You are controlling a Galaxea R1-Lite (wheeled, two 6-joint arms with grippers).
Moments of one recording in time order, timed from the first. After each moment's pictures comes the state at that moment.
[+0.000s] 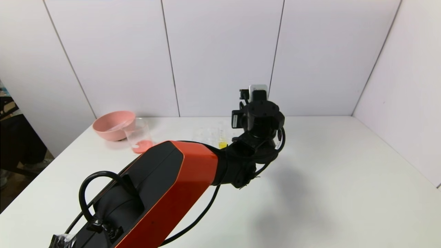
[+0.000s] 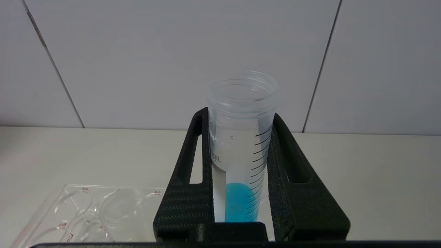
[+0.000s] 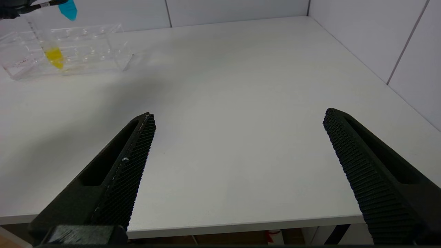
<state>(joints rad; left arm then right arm) -0.87 2.54 -1.96 -0.81 0.88 0.09 0.00 0.00 0.00 0.00 -0.04 0.09</state>
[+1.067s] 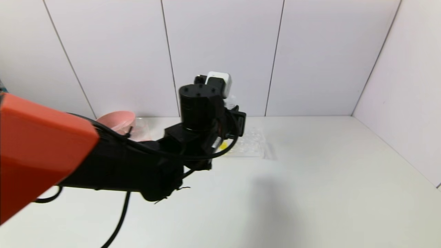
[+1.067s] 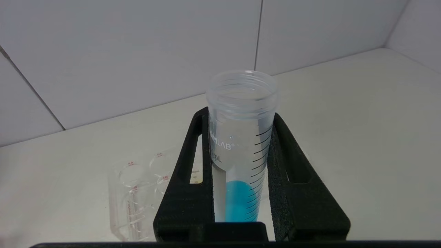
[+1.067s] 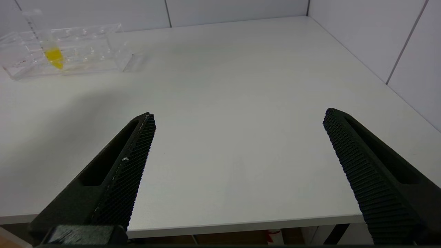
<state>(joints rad) -0.78 1.95 -1.14 -0.82 0.36 -0.02 0.00 0.00 0.00 0.00 -0.04 0.09</state>
